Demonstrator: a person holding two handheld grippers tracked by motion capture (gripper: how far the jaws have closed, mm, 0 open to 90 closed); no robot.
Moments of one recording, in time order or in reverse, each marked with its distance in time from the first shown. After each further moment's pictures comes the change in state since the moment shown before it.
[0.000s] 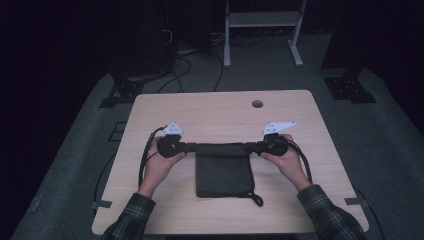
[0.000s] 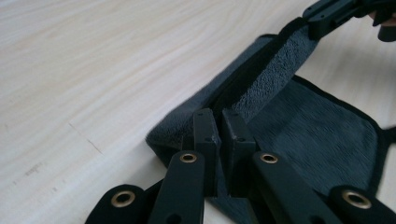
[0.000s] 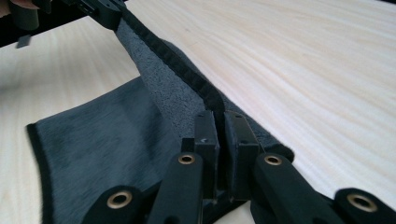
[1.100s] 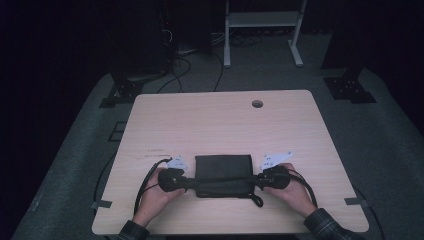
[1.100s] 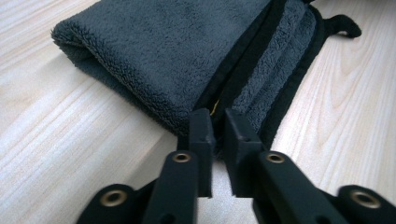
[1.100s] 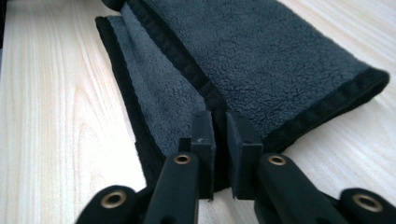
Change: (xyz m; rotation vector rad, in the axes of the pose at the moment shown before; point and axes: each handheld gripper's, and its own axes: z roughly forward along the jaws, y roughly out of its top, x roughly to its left) left arm -0.051 -0.061 -0.003 0.179 -0.107 -0.004; right arm 0.060 -0.056 -0.008 0.158 0.054 -0.079
